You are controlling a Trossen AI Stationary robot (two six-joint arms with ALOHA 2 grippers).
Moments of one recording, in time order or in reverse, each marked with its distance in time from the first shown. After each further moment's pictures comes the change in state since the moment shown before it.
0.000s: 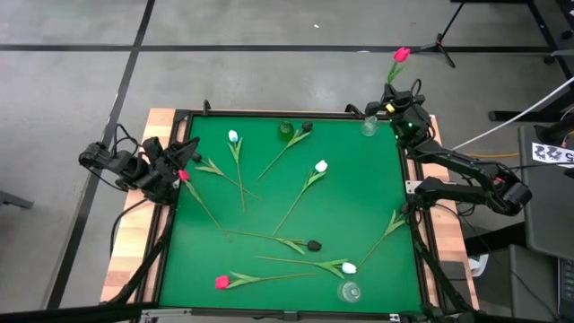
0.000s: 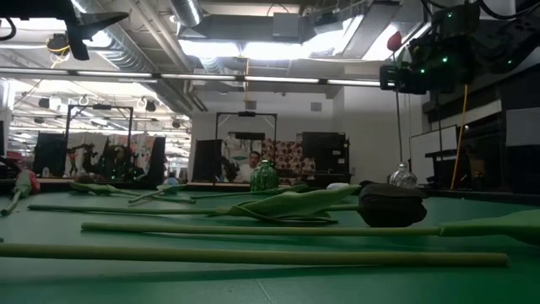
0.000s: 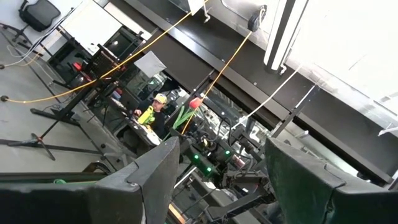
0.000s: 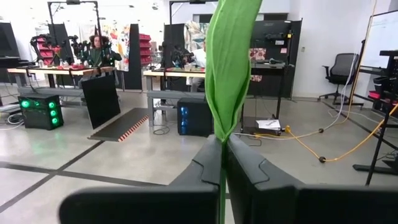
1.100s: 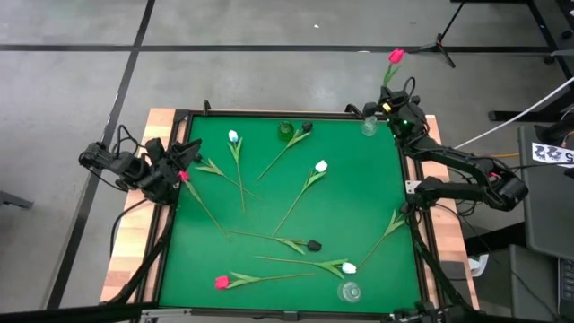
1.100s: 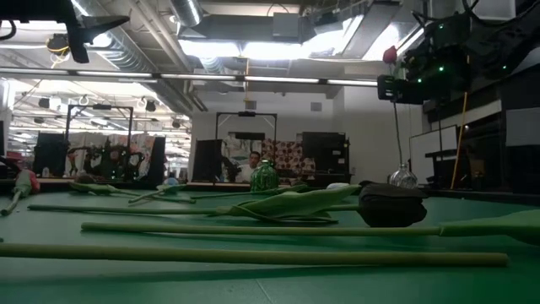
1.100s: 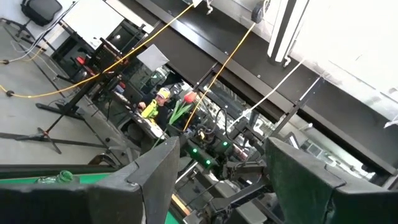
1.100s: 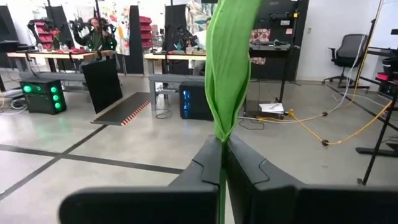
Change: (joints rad) left arm 0.000 0.000 0.000 -0.054 -0.001 -0.033; right arm -0.031 0.063 0.000 -0.032 -0.038 0.052
